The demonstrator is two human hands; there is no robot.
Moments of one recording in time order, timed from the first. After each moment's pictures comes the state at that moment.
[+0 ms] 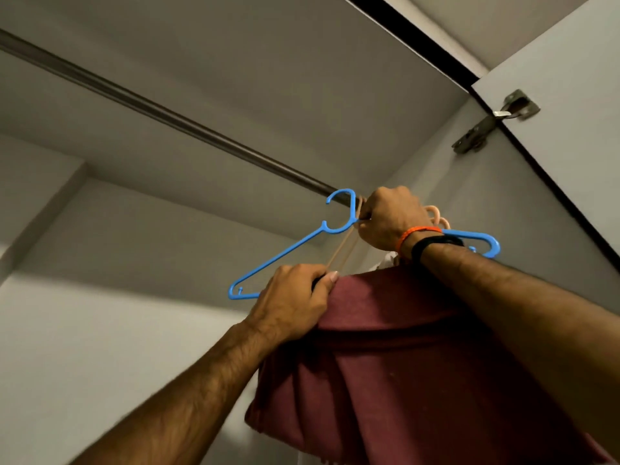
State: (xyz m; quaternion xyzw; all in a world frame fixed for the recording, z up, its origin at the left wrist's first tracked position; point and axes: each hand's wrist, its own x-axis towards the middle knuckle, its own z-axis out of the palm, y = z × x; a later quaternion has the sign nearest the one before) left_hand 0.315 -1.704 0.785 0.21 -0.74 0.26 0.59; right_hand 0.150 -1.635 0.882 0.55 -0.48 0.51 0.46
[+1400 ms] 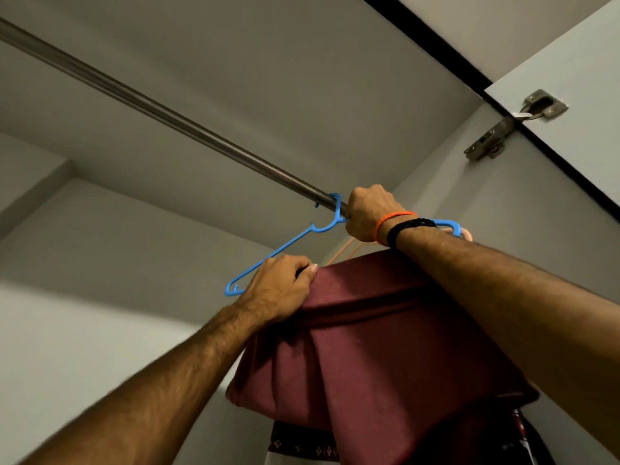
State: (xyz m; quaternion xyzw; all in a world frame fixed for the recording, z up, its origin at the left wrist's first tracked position) left_hand 0.302 -1.753 0.848 0.25 -0.70 0.28 0.61; right_hand 0.153 -1.666 0.938 0.56 -0.49 0.44 0.50
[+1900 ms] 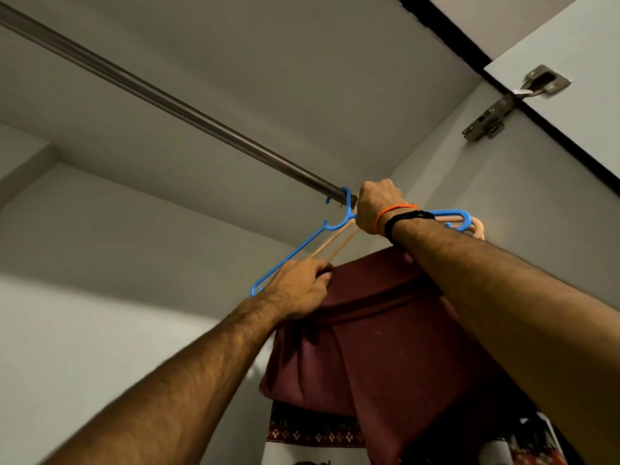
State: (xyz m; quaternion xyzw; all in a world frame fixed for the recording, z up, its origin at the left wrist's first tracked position) left_hand 0.275 -1.770 0.850 0.30 -0.76 0.23 0.52; right_hand 0.140 -1.686 0.940 0.53 -0.52 0.47 0.48
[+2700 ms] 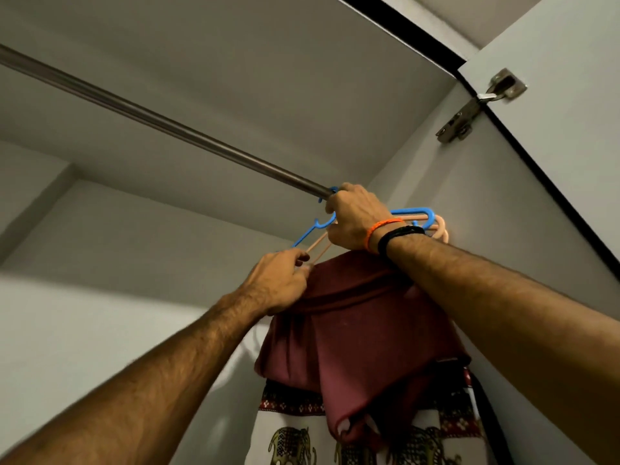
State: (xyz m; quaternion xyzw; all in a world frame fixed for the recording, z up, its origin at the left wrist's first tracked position) left_hand 0.278 -1.718 0.829 0.37 -0.70 0.23 0.56; right_hand 0.136 -1.657 0.898 0.61 -0.43 0.41 0.53
